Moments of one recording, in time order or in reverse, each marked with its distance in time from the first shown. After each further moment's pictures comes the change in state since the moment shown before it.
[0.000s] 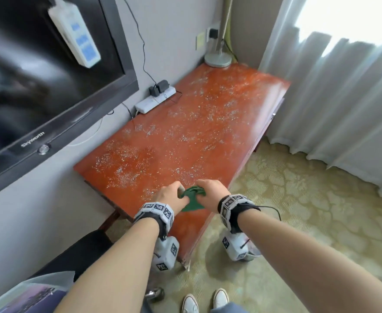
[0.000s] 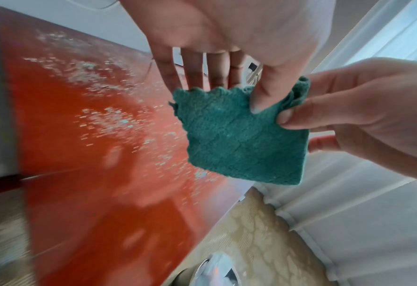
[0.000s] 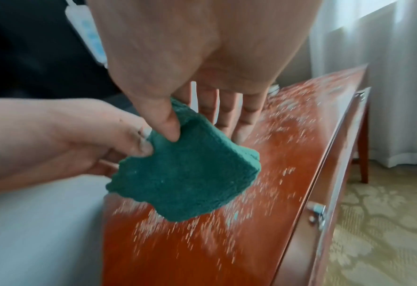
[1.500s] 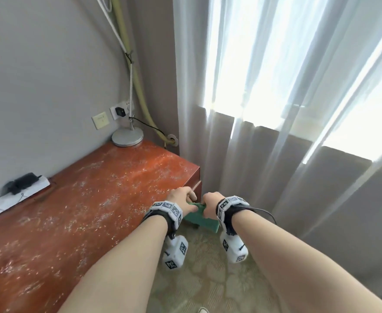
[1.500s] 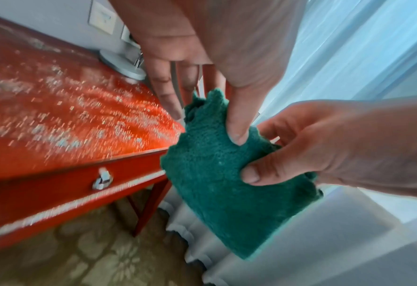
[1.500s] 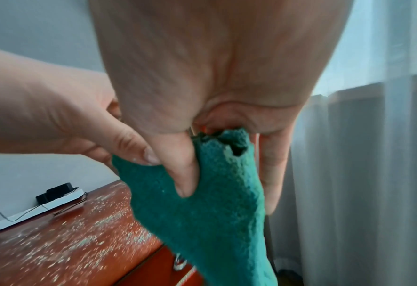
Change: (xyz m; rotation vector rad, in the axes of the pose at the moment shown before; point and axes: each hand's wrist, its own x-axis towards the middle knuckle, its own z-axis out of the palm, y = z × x) left_hand 0.446 0.627 0.091 -0.075 0.044 0.127; right_hand 0.209 0.560 -0.463 -0.252 -0.110 0.147
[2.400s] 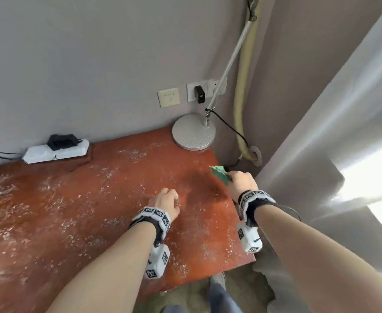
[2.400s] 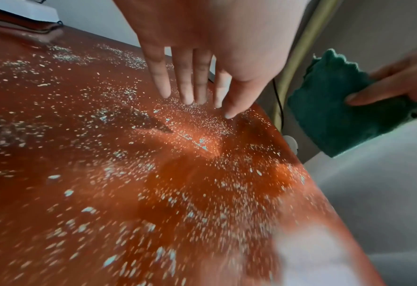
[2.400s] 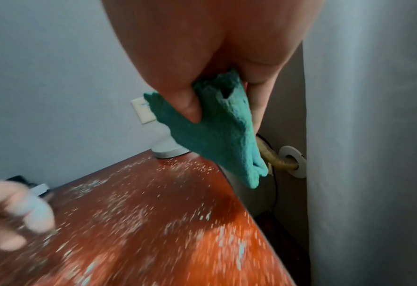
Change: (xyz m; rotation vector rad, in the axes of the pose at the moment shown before) left_hand 0.289 -0.189 -0.083 0.078 0.149 -0.756; right_hand 0.469 -0.069 -0.139 0.003 0.032 -0.362
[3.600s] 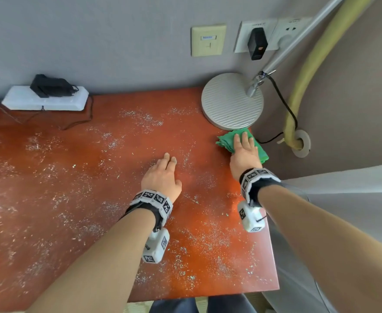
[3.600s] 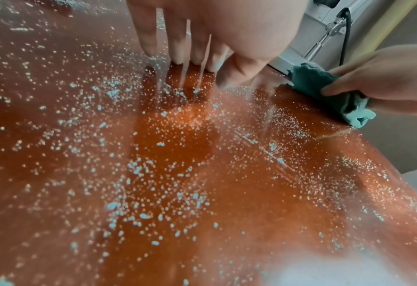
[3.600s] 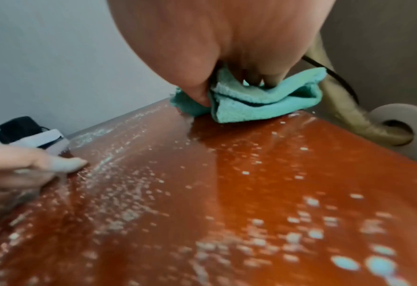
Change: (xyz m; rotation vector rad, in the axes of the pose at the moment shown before) left_hand 0.092 -0.062 0.014 0.074 -0.025 -0.198; right_hand 0.144 -0.061 0.086 -0.155 -0.194 -0.070
